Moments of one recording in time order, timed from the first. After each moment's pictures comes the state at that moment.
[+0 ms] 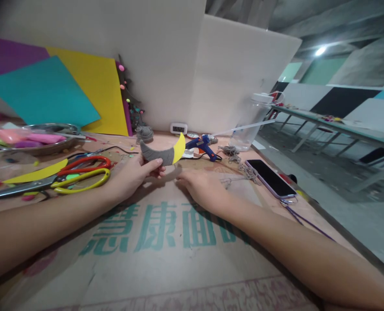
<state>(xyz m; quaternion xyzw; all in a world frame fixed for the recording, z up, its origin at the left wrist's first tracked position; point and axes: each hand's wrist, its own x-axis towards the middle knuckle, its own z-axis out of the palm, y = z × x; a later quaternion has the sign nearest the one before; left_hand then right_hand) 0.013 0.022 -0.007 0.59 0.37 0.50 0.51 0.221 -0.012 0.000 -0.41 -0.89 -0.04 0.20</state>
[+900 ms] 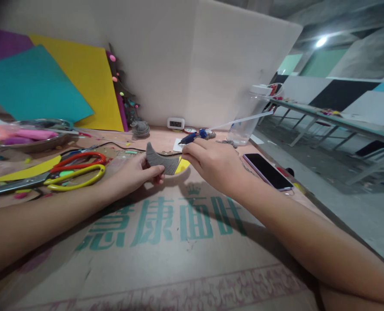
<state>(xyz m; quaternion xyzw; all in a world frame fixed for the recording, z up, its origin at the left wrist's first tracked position) 0.012 0.013 -0.008 0.67 0.38 0.40 0.50 0.236 -0.015 0.052 -0.39 -0.85 -0.27 0.24</state>
